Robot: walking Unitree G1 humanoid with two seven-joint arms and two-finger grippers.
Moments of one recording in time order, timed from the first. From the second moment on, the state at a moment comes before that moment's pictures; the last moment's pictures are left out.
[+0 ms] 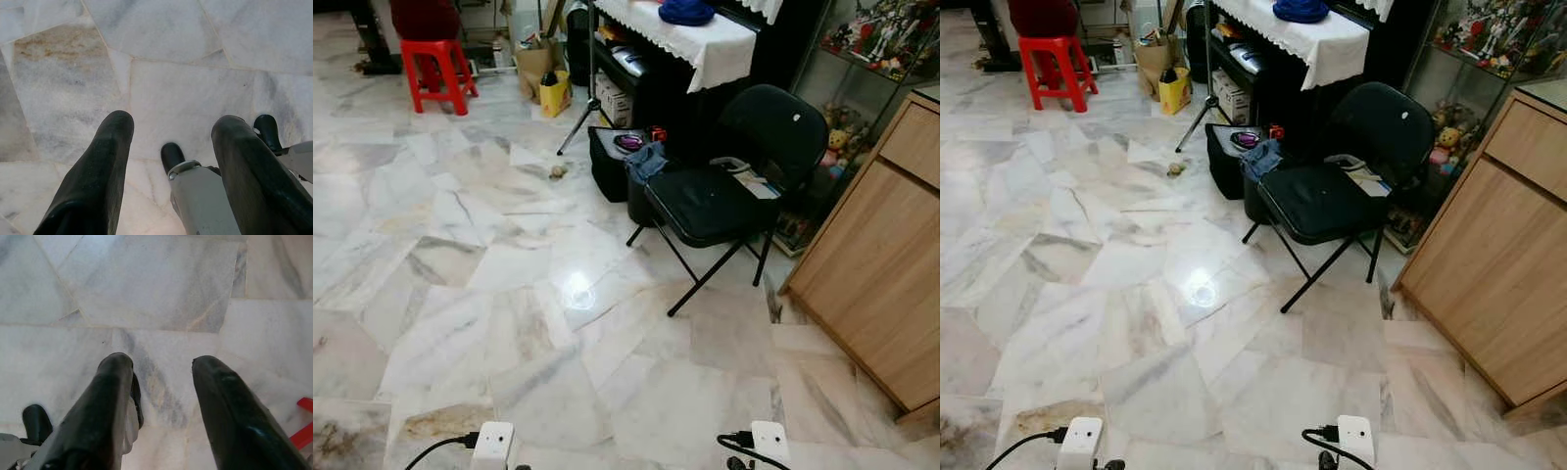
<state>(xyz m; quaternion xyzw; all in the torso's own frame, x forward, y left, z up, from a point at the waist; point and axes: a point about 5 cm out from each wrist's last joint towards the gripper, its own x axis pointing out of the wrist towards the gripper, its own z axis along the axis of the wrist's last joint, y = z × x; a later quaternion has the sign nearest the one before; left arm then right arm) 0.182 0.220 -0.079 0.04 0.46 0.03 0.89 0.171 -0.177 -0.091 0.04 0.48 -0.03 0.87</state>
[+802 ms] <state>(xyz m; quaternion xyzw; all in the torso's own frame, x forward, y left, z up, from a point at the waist) 0.183 0.227 -0.077 0.05 0.46 0.04 0.89 0.183 -0.157 -0.087 0.06 0.47 -0.02 0.88</state>
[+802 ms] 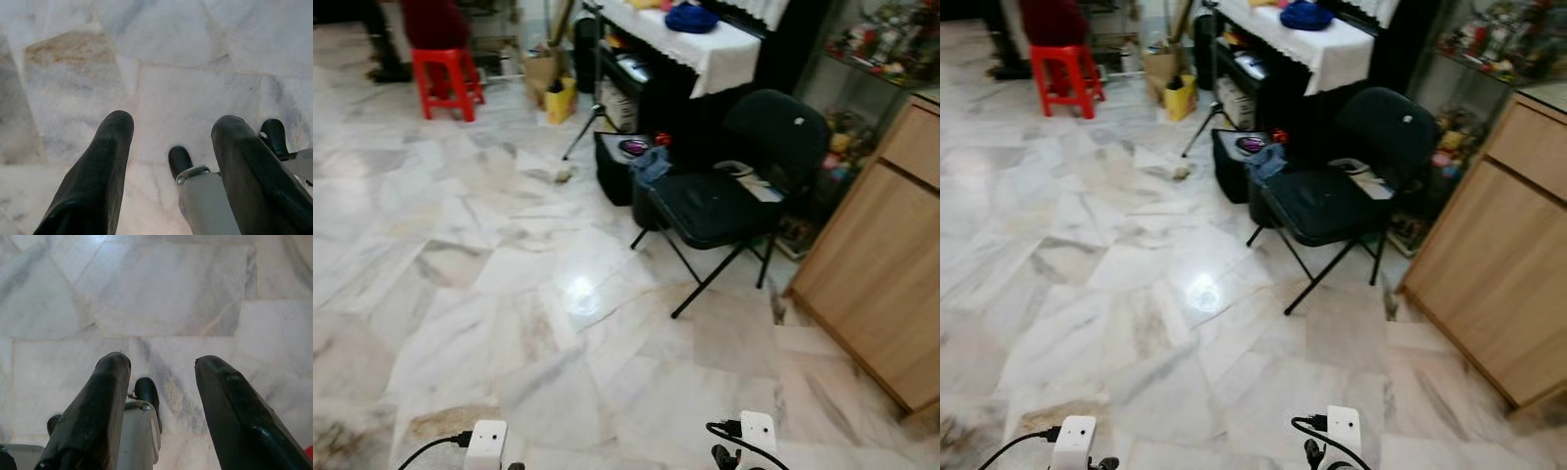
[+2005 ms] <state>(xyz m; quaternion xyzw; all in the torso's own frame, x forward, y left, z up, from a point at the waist) 0.180 0.231 -0.077 0.08 0.47 0.03 0.88 0.180 -0.151 -0.089 0.08 0.48 -0.02 0.87</state>
